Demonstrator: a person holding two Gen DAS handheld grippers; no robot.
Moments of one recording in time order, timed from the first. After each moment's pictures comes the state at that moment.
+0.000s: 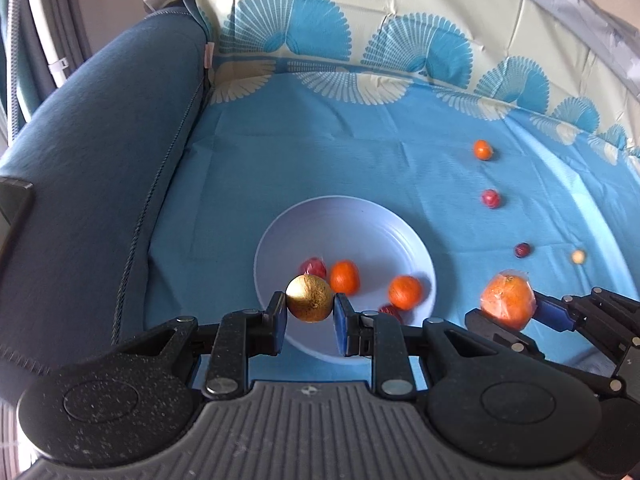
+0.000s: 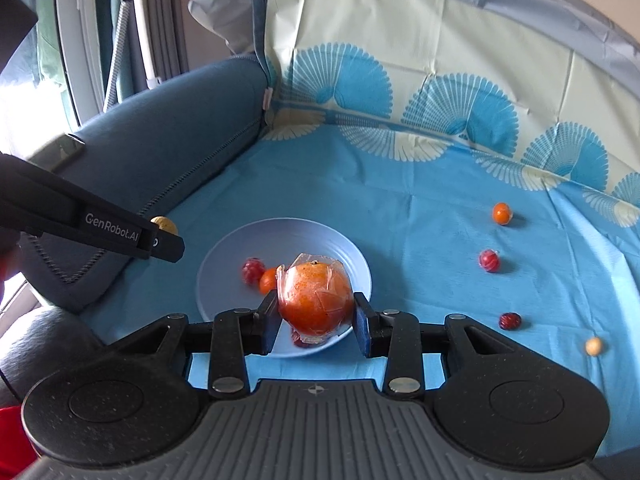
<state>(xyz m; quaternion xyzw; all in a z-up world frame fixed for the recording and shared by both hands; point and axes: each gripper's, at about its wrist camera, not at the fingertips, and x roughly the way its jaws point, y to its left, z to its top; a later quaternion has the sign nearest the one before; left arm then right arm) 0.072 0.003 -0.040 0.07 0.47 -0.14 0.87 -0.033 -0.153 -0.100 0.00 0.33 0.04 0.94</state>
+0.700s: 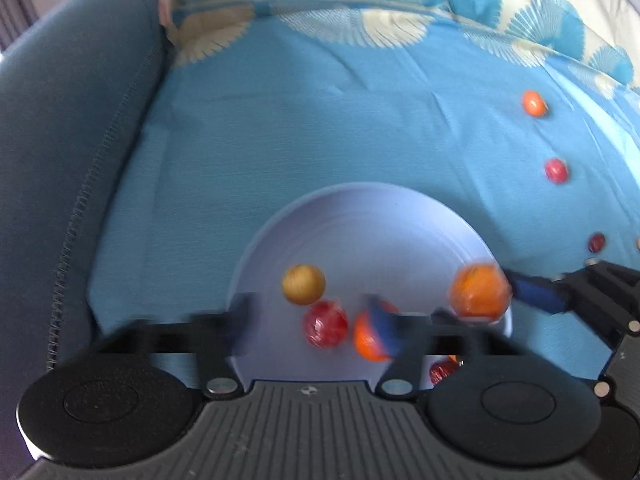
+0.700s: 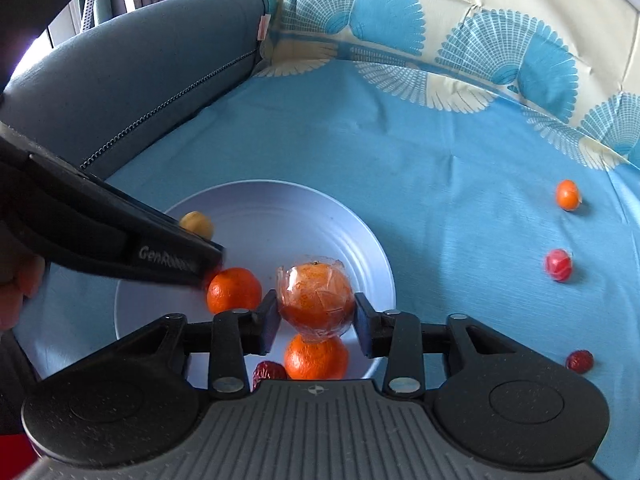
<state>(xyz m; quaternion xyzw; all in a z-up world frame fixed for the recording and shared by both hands) 0.164 -0.034 -0.123 0.12 0.50 -0.13 0.85 0.086 -0.154 -0.175 -0.02 0.40 0.06 0.91</state>
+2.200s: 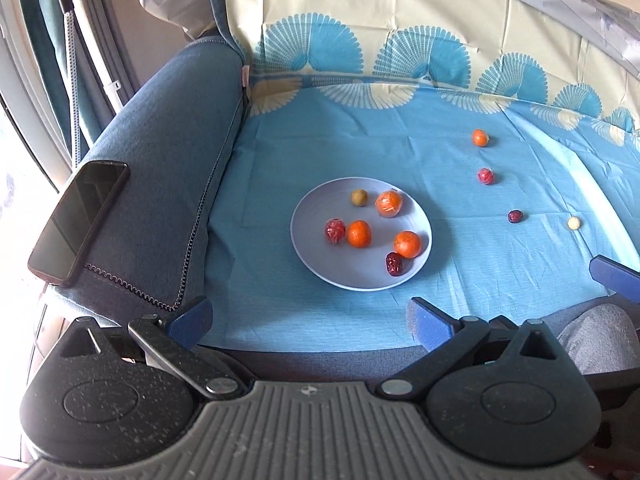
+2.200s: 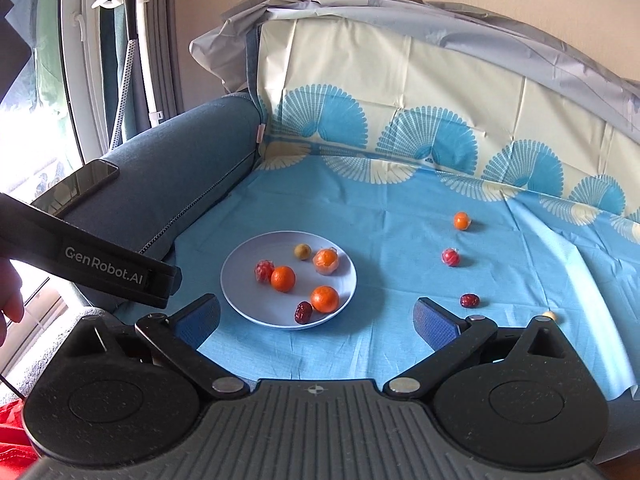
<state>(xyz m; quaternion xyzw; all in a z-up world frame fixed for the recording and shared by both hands) -0.052 0.014 0.010 0.11 0.43 -0.09 0.89 -0.144 -0.138 -0.055 0.01 0.28 0.00 0.96</state>
